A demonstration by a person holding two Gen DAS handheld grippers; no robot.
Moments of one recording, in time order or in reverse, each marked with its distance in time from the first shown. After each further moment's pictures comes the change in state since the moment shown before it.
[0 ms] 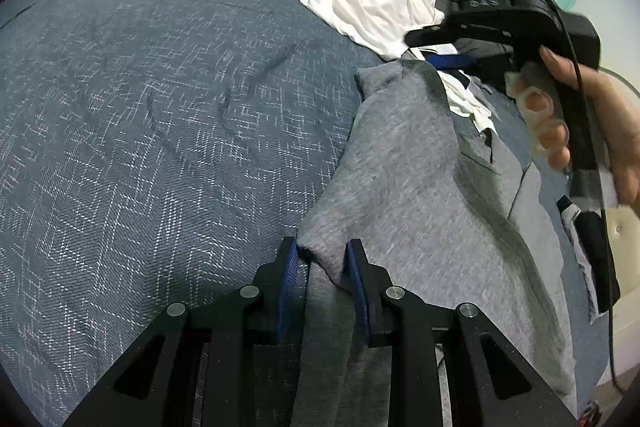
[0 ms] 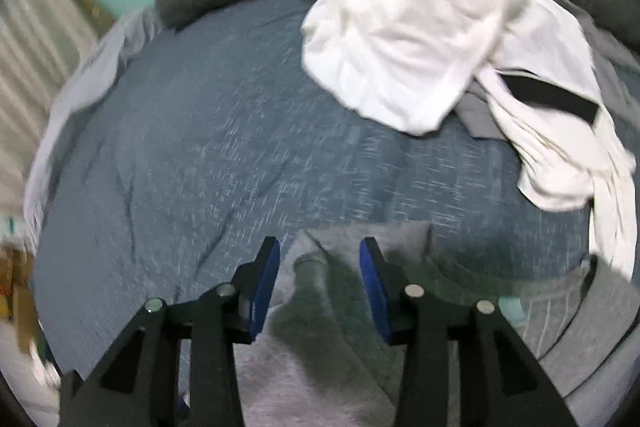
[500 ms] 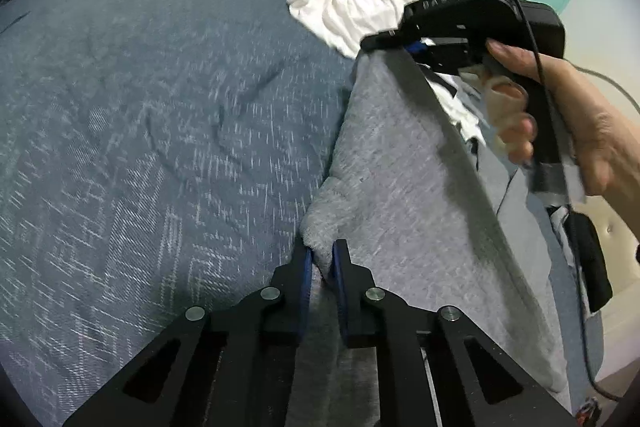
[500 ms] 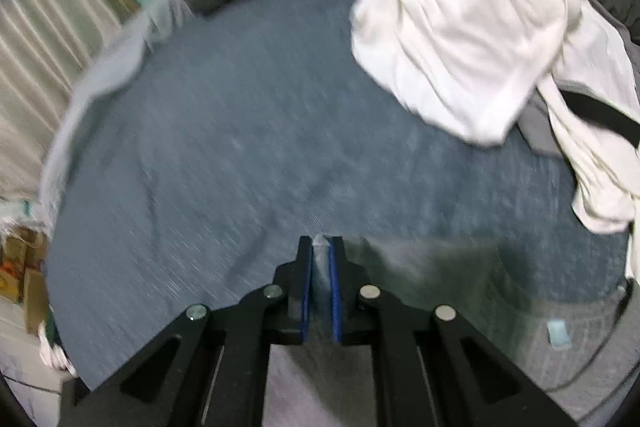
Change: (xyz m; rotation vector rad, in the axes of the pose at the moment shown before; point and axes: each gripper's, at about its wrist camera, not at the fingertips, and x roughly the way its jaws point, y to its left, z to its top) left arm -0.019 -0.003 0.006 0.001 -0.050 -0.040; right arm 0.006 0.023 0.012 0.009 -0.058 0.143
